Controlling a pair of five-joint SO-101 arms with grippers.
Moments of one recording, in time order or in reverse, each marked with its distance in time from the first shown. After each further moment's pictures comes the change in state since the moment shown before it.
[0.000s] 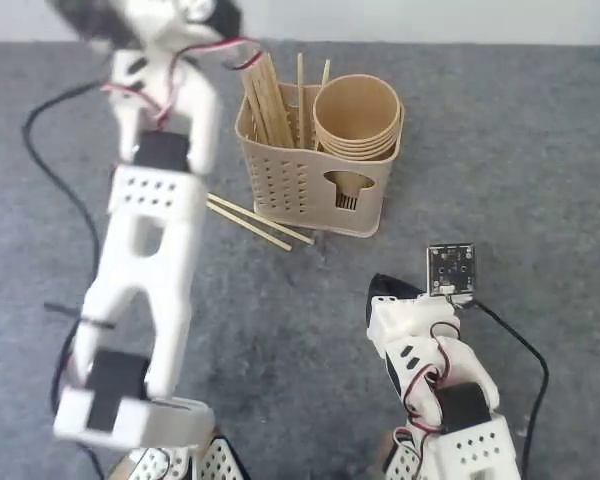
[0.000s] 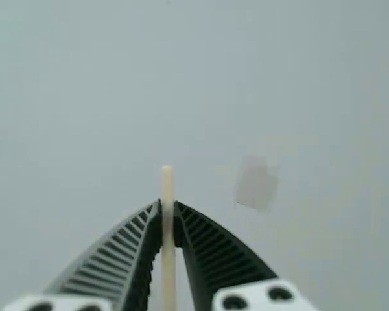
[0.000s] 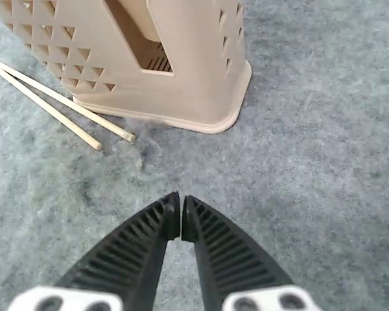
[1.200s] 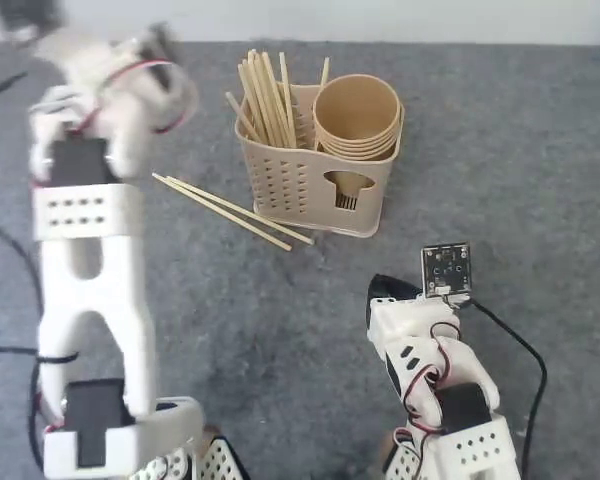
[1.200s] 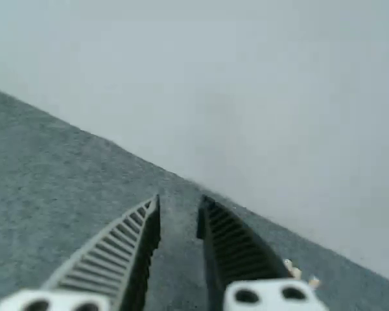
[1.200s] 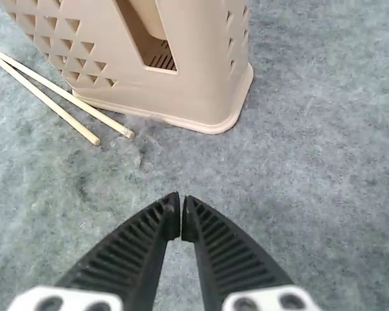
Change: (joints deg) left arm -14.0 -7.1 -2.8 57.0 8.7; right arm 0.0 0.0 0.0 0.0 2.9
